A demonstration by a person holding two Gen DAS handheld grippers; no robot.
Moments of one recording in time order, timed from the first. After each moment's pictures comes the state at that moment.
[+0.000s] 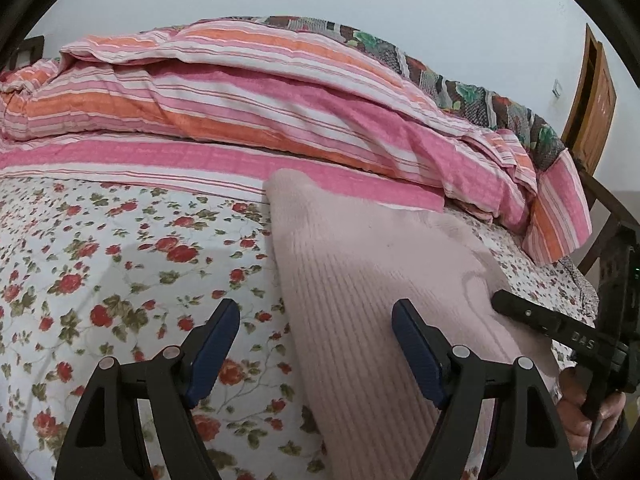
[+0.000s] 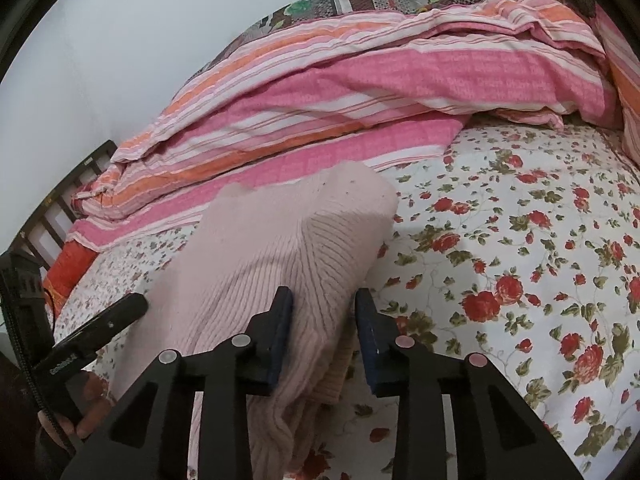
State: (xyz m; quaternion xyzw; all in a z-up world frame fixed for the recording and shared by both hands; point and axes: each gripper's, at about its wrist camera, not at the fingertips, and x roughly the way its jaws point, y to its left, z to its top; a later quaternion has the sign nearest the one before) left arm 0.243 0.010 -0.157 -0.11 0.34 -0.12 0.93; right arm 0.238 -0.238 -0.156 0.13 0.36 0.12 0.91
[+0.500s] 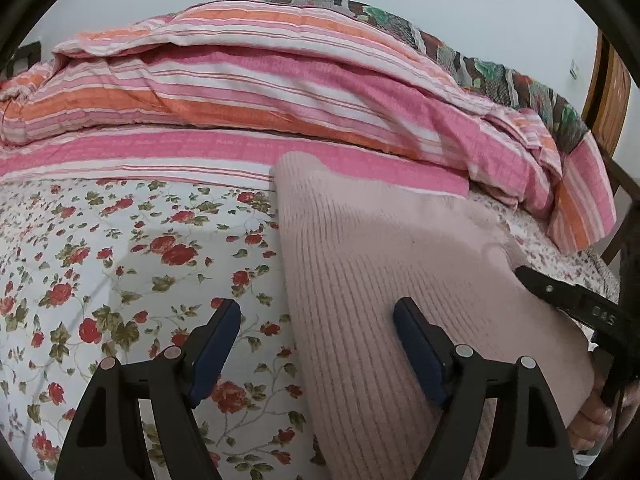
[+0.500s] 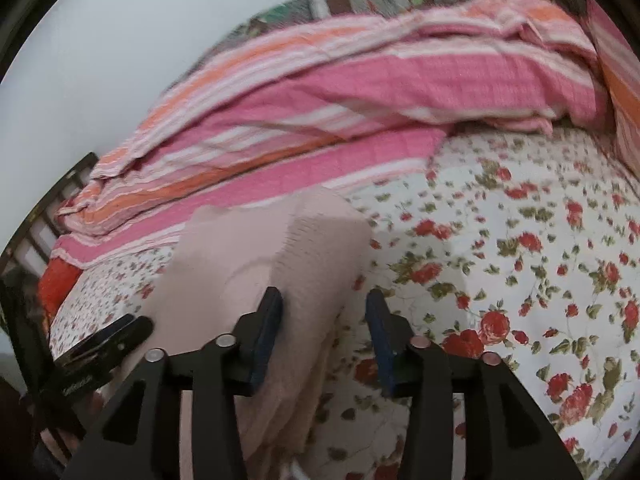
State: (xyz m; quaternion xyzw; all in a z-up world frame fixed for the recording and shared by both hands) left arm 0.268 -0.001 -0.169 -0.07 0.36 -0.09 0.92; right arm 0.270 -0.249 -0.164 0.14 0.38 0.08 0.91
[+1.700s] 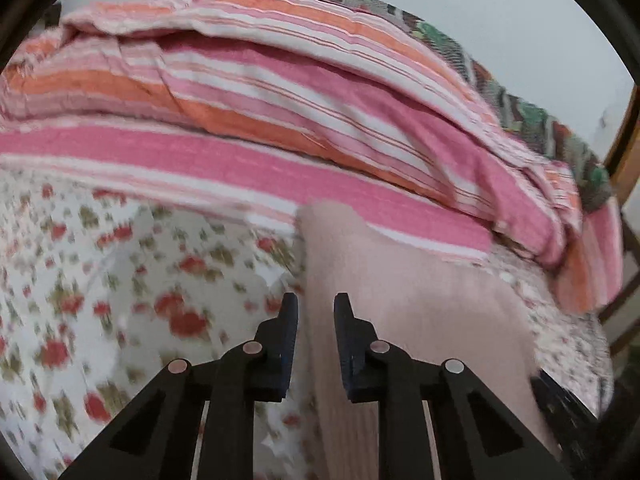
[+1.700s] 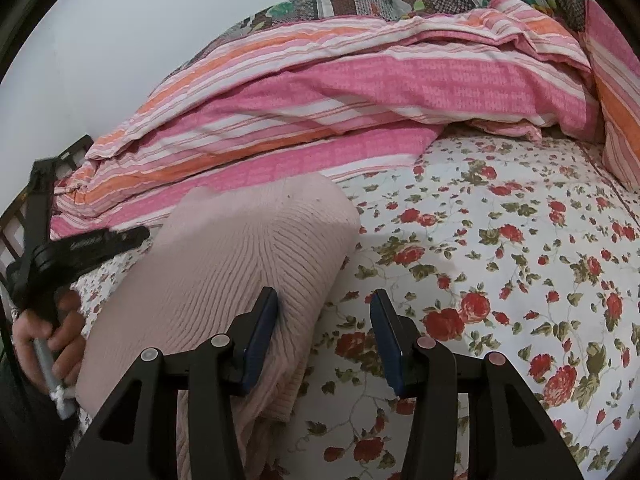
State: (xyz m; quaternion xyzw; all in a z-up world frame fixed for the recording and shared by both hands) left arm 0.325 0.030 -0.154 -0.16 0.39 -0.08 0.90; right arm 0.244 -0.244 -0.161 0.10 0.35 0.08 0.93
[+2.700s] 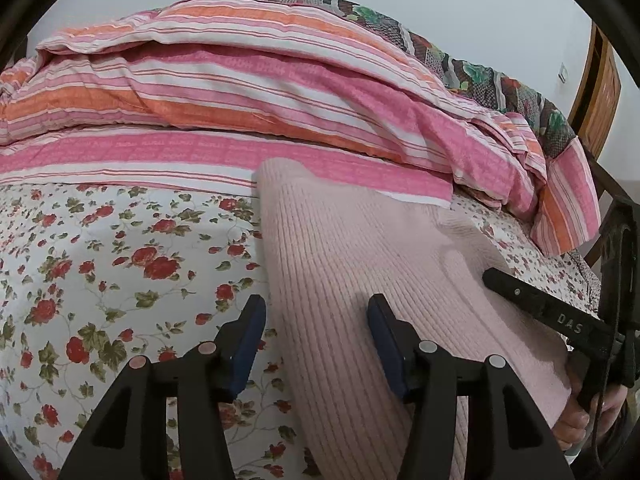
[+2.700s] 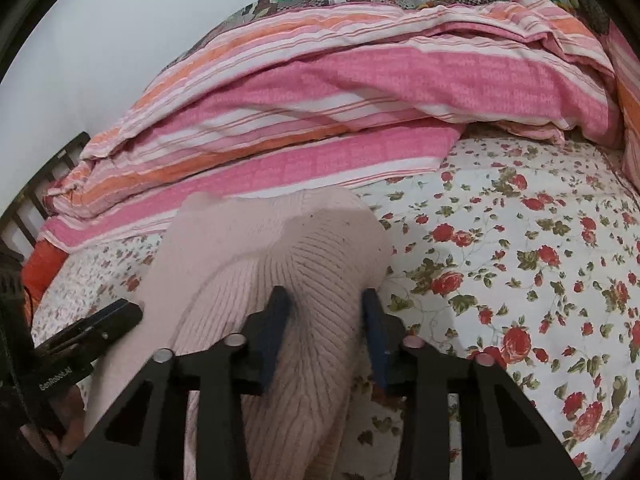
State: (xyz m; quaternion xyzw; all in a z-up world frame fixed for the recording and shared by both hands) left arm 0.286 0.004 -0.165 -0.09 0.37 -0.13 0.91; right arm 0.278 -0.226 -0.162 0.10 0.37 0.07 0.92
